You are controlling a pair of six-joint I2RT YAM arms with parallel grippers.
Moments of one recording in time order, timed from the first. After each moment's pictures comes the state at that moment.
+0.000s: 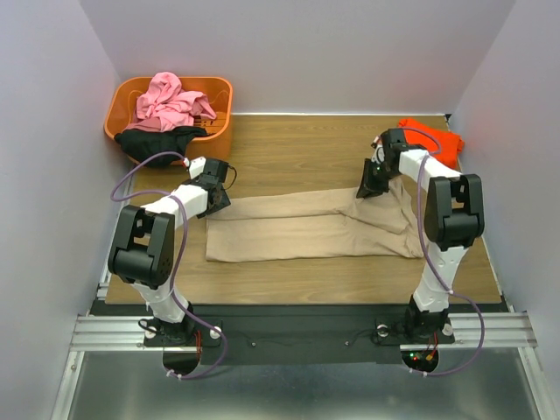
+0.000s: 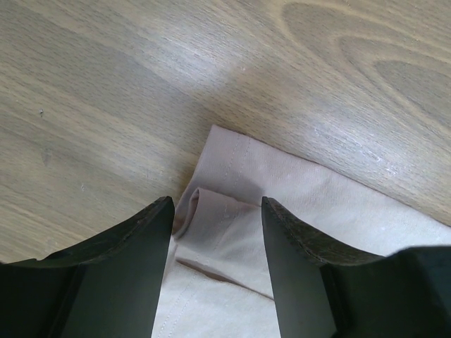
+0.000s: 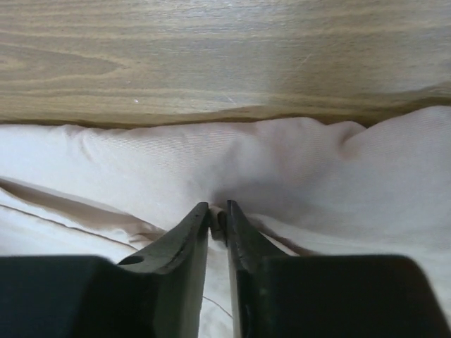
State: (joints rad) left arm -0.27 1.67 0.99 -0.35 -0.42 -0.64; right arm 0.08 2.00 1.46 -0.67 -0.34 0.26
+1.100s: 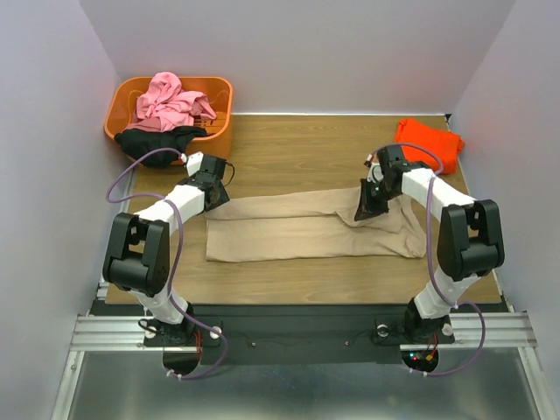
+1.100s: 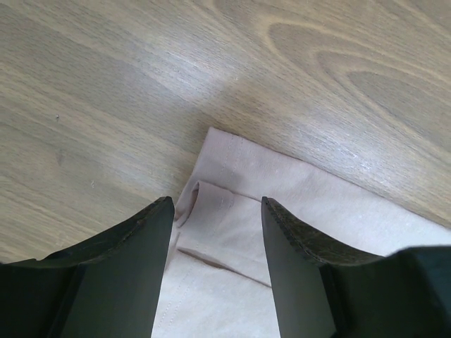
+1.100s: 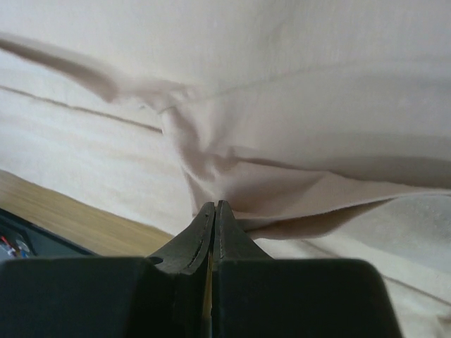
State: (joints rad) left arm -0.27 1.61 1.00 -0.37 -0.42 -0.64; right arm 0.16 1.72 1.19 -0.72 -0.39 0.23
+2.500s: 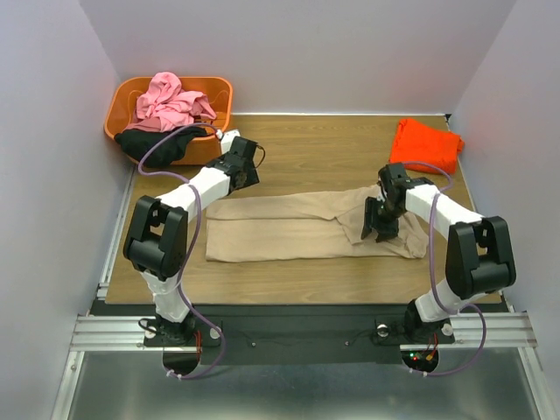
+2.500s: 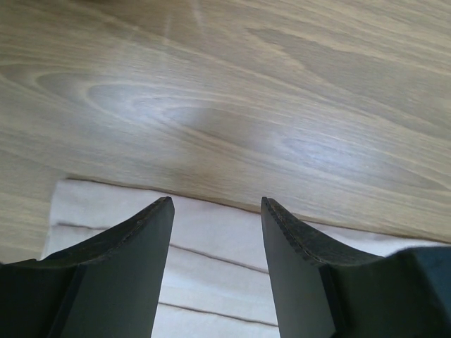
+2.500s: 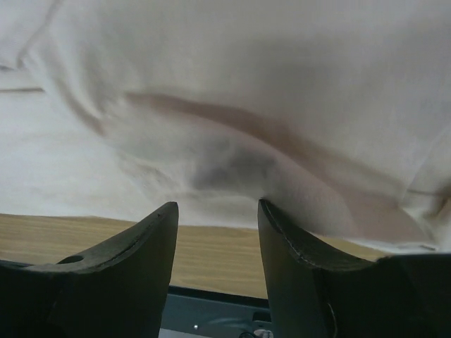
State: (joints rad) left arm -0.43 1.77 1.27 -0.37 -0.38 -0.59; right arm 0.19 1.58 1.01 -0.77 -0.17 0.36
